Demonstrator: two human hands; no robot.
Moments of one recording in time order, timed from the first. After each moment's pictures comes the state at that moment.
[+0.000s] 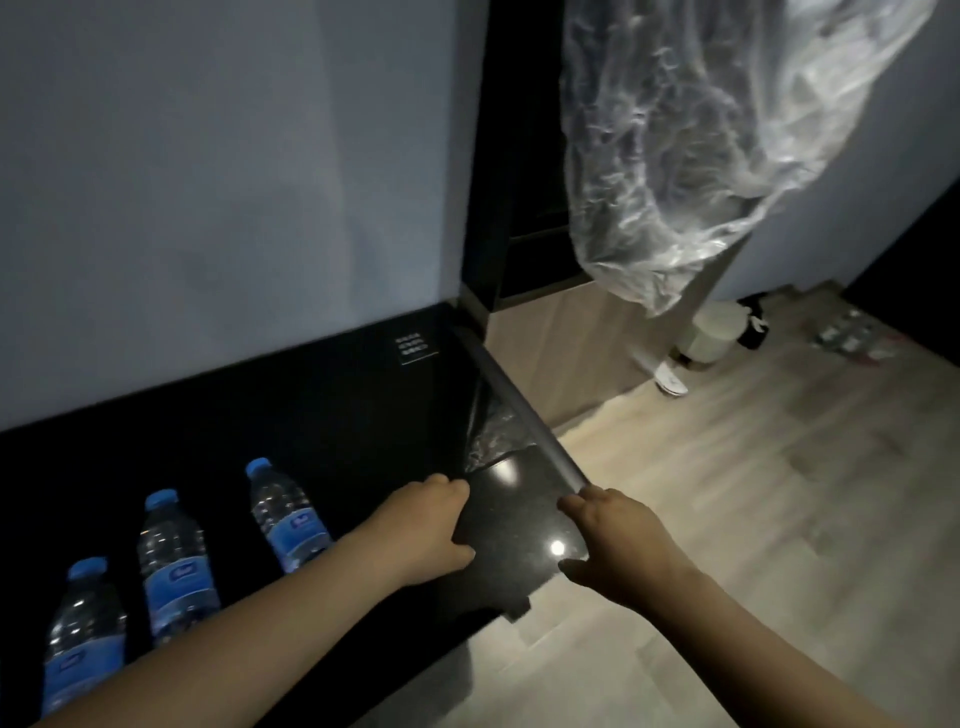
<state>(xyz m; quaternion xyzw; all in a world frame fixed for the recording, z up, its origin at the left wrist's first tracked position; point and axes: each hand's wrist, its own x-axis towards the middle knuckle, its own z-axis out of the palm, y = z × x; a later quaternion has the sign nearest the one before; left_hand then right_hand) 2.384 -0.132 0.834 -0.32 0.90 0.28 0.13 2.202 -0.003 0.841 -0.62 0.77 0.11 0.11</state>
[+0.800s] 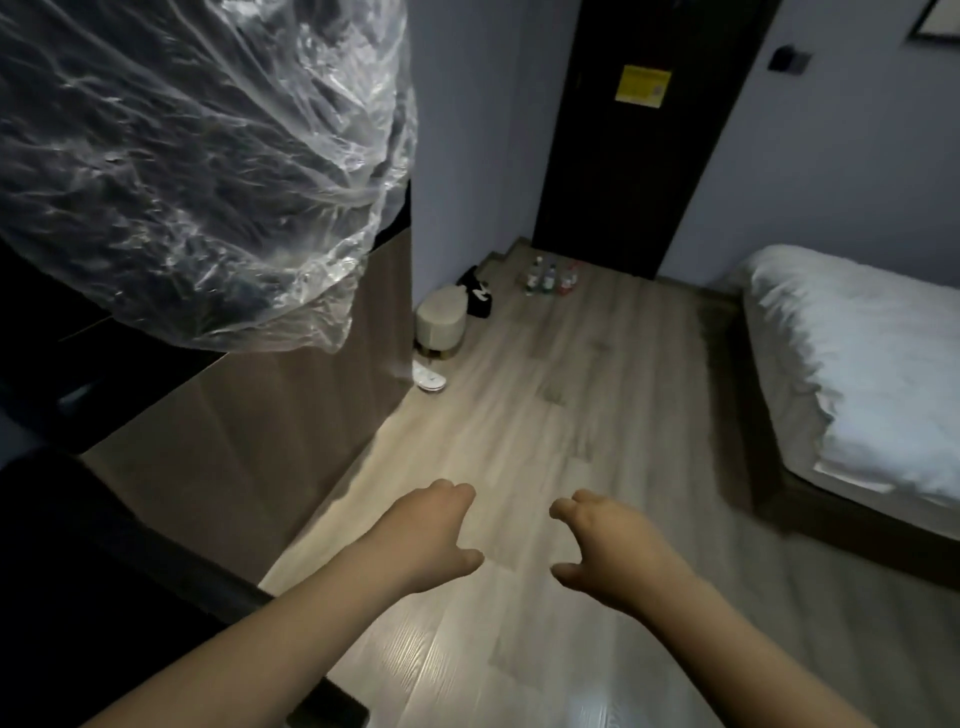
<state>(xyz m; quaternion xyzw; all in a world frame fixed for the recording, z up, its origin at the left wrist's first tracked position) 2.008 0.030 0.858 -0.04 0.97 0.19 0.14 1.942 0.226 0.872 -0.32 0.94 0.04 0.13</state>
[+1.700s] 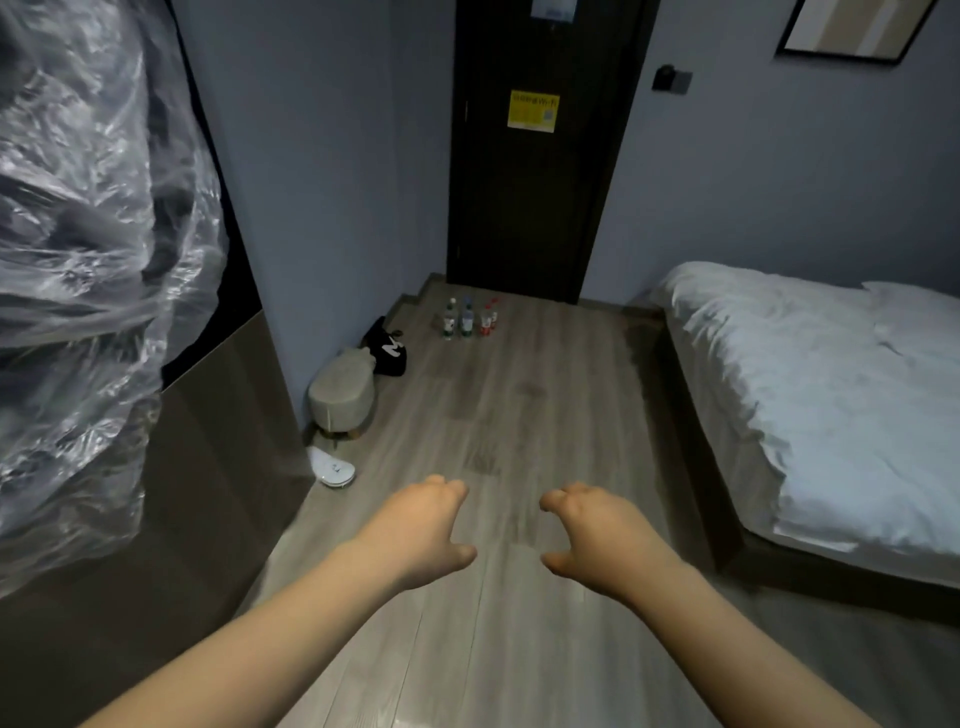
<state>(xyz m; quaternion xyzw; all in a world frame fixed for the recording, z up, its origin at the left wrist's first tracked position) 1.605 0.069 0.888 0.04 0.98 0.13 0.12 1.567 0.269 0.894 -0.24 0.96 0.00 0.11</state>
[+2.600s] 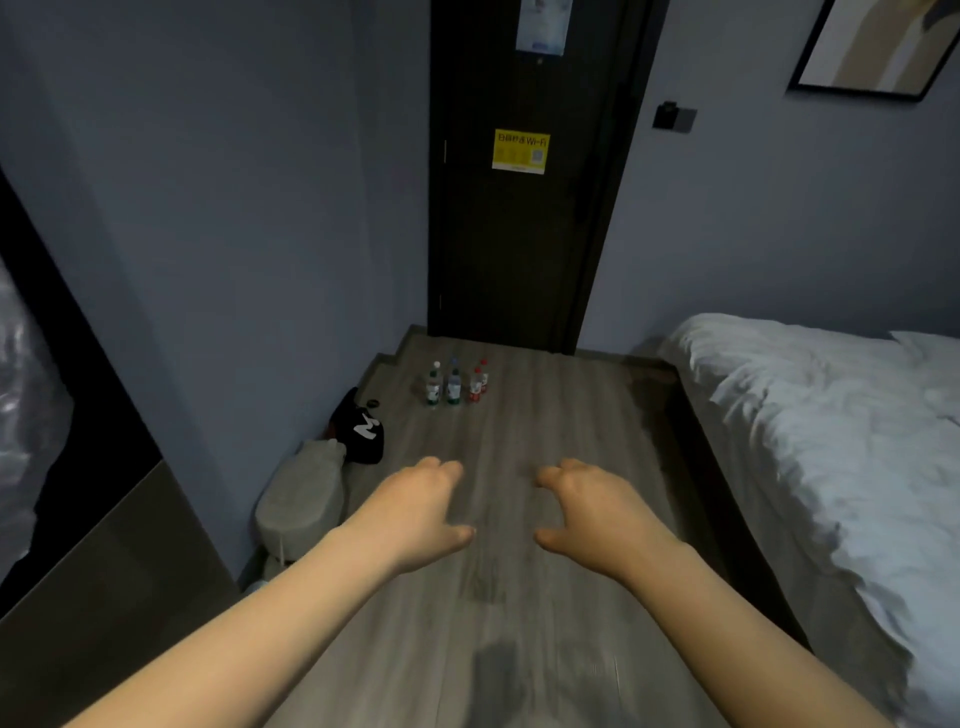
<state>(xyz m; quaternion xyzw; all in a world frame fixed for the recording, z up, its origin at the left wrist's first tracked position) 1.187 -0.052 0.920 0.07 0.98 0.15 0.07 1.157 0.149 0.926 -0.22 0.97 -0.01 0.04</state>
